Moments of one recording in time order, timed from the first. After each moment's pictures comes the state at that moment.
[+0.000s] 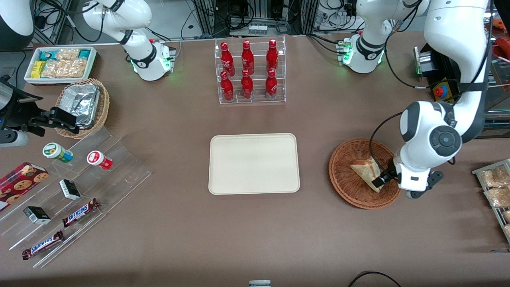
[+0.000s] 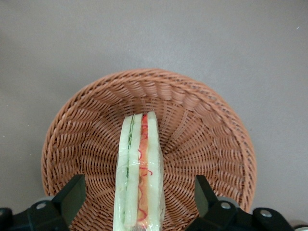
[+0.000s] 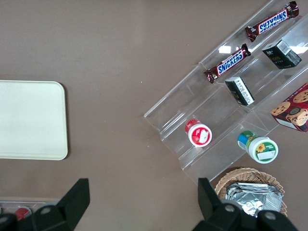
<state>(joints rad) -0.05 0.36 -0.08 -1.89 0.07 2.23 -0.77</state>
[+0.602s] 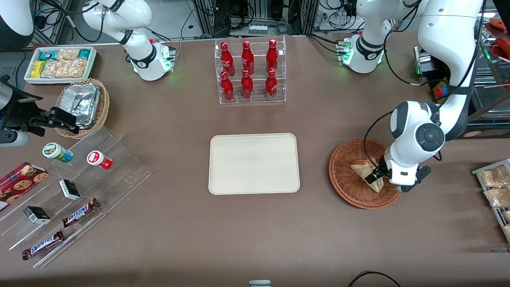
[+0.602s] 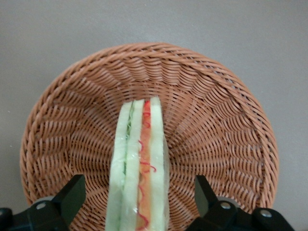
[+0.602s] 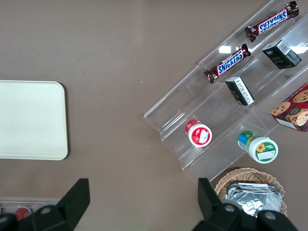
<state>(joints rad) -0.05 0.36 -0.10 -2.00 0.07 2.35 -0.83</state>
